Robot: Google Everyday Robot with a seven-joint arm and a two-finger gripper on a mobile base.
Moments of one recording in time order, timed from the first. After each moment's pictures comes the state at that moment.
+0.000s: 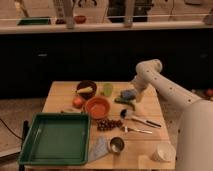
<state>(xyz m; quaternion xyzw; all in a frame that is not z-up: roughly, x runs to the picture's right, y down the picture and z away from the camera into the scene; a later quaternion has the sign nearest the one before) 0.205 0.032 0.926 -0.25 -0.07 -0.07 0.96</state>
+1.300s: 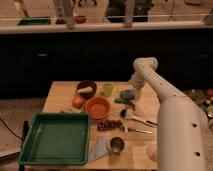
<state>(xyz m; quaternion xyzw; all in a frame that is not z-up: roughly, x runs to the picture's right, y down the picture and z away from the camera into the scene) 0.205 0.034 0.963 -0.30 -0.10 -0.12 0.94</state>
